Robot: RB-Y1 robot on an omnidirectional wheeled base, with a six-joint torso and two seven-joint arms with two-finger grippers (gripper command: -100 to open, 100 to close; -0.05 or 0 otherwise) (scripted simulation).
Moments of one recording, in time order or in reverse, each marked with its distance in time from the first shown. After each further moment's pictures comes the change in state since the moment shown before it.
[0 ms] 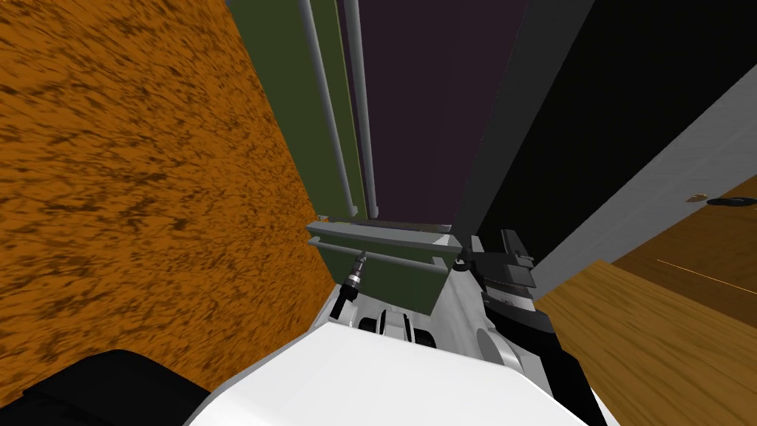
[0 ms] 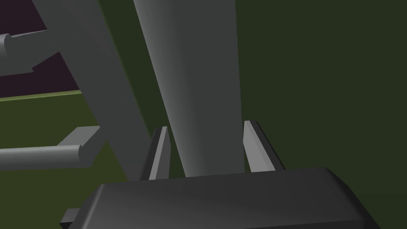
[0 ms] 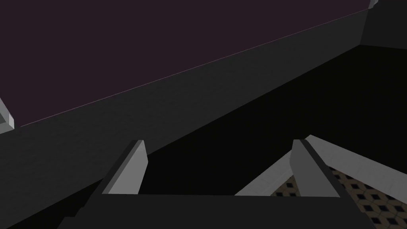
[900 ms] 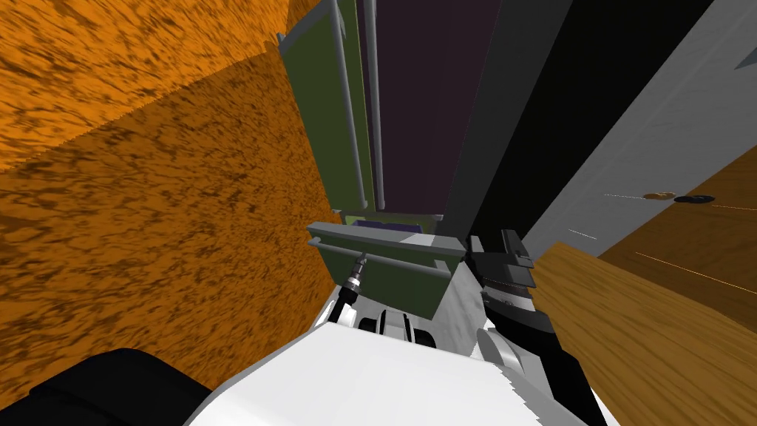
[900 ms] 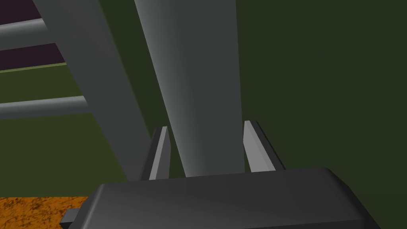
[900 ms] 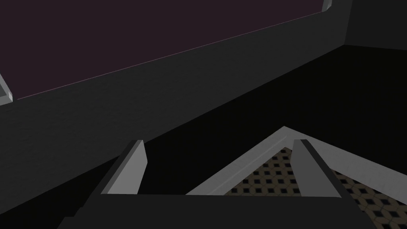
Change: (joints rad) left arm 0.037 0.014 -0.023 -0.029 -0.003 0.000 0.009; right arm 0.000 0.000 0.000 0.000 0.000 0.000 0.000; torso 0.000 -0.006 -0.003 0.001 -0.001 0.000
